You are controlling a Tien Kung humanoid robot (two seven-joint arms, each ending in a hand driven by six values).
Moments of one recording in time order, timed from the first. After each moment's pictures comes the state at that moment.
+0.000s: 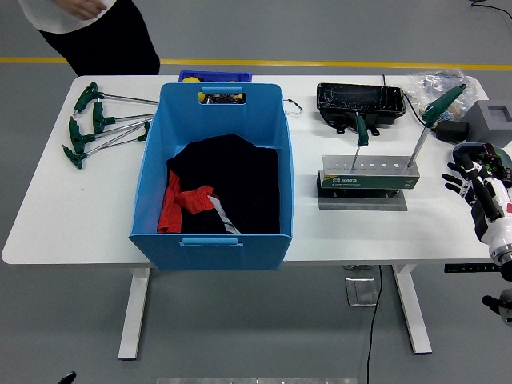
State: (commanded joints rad) left arm -0.17 0.12 -0.32 -0.25 0.08 0.36 0.00; right arm 0.13 -0.13 1.54 1.10 -1.17 0.00 0.16
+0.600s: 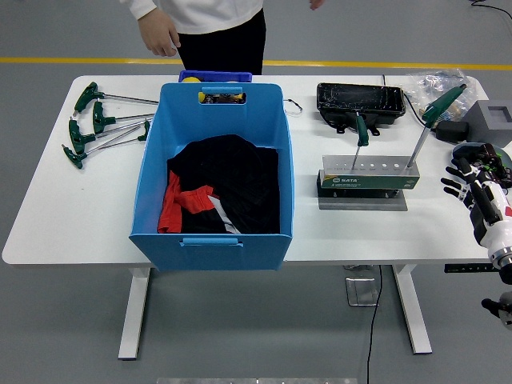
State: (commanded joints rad) left arm -0.09 0.09 -0.27 -0.21 -0.12 0.23 -0.15; right arm 0.12 -0.13 1.53 1.10 -1.17 -0.01 0.16
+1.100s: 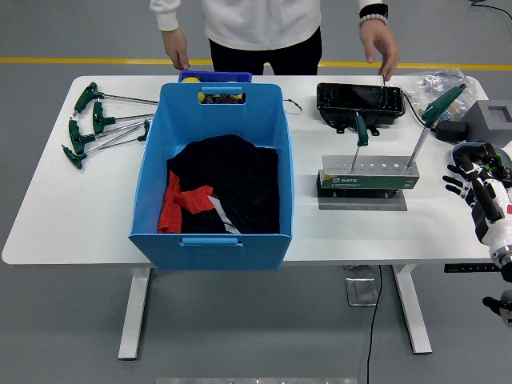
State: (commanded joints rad) left arm -0.07 0.07 -0.28 -0.21 -0.29 0.18 -0.17; right arm 0.13 -0.13 1.54 1.10 -1.17 0.00 0.16
